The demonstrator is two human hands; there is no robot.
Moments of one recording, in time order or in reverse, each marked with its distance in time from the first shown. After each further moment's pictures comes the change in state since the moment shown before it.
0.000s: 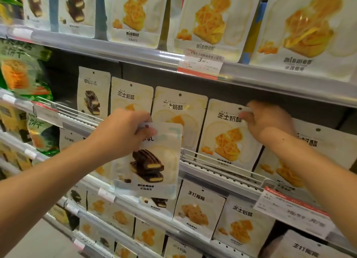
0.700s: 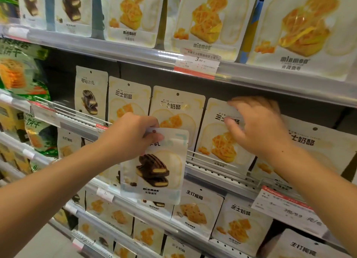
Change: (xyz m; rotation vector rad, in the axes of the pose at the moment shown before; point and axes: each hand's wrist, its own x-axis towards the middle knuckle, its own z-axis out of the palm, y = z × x) left_hand 0.009 0.003 0.020 0.001 -0.043 0.025; right_hand -0.037 -0.027 -0.026 0.157 0.114 -0.254
